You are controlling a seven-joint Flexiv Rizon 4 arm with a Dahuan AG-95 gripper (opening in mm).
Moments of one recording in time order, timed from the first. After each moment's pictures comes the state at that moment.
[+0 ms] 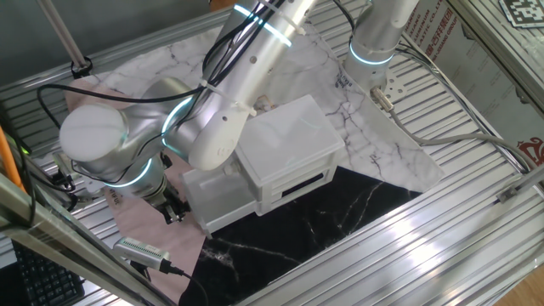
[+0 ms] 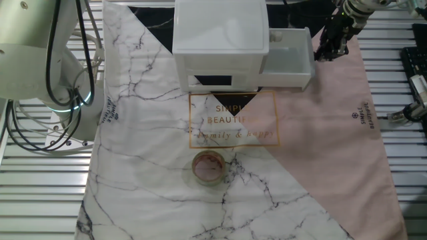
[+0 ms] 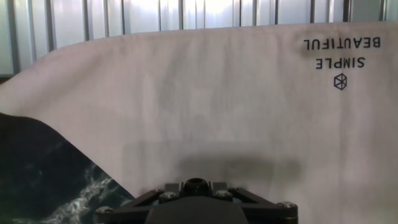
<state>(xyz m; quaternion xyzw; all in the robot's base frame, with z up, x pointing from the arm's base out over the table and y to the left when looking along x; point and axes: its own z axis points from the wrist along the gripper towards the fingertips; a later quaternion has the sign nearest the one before) 0.669 0.162 0.068 0.00 -1.00 0.00 0.06</state>
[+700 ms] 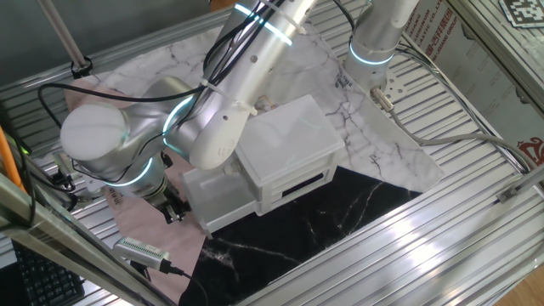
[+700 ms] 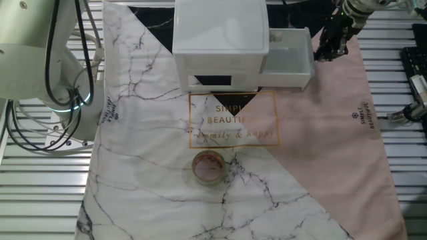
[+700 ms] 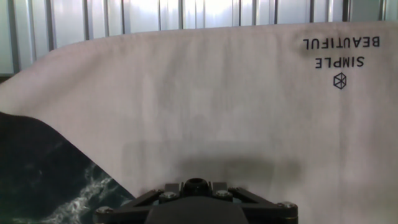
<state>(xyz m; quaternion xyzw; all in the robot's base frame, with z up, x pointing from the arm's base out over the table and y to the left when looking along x) 0.669 0.162 0.068 0.01 -1.00 0.00 0.06</state>
